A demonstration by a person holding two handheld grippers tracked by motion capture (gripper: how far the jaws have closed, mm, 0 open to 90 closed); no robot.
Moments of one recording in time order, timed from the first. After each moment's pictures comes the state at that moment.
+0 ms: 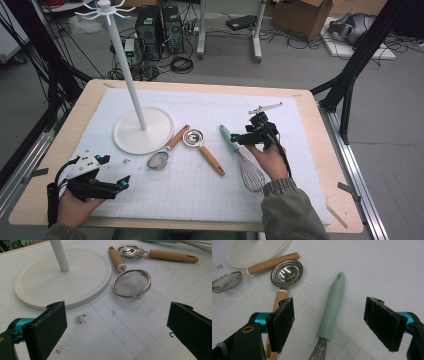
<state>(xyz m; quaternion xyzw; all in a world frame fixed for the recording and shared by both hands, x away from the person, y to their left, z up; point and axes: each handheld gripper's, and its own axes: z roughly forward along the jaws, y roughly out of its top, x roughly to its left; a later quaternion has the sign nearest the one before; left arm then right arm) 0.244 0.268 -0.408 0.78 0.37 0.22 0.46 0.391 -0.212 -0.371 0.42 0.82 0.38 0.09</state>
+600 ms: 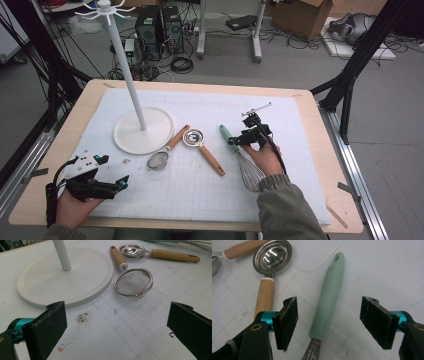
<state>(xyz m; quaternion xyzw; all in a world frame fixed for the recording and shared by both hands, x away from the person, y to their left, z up) 0.243 0.271 -0.409 0.78 0.37 0.22 0.46 0.411 -0.202 -0.396 0.44 0.84 0.32 0.05</state>
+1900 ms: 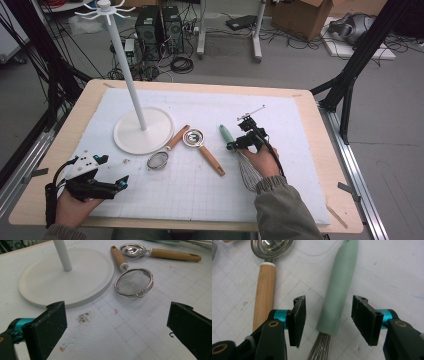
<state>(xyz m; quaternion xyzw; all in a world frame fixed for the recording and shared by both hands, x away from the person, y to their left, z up) 0.243 0.269 -0.407 0.78 0.37 0.23 0.45 0.411 -0.193 -0.408 0.44 0.85 0.29 0.02</state>
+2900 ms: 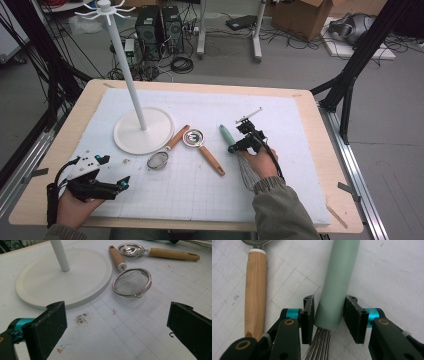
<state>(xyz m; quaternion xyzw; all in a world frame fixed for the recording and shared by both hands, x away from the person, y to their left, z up) 0.243 0.267 -0.408 0.78 0.36 0.23 0.45 0.412 -0.191 -0.419 0.46 0.85 0.26 0.00</state>
